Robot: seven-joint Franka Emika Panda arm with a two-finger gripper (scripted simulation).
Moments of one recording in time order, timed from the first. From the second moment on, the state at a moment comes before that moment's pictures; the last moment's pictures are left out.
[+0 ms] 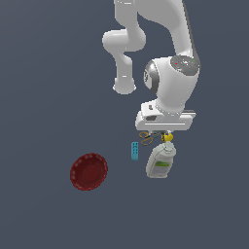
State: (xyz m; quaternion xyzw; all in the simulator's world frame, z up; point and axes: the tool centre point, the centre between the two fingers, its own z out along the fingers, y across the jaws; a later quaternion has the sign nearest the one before) arm 0.004 0.144 0.175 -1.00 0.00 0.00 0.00
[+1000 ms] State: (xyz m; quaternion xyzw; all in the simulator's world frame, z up) arm -0.001 0.167 0.375 -1.00 0.00 0.00 0.00
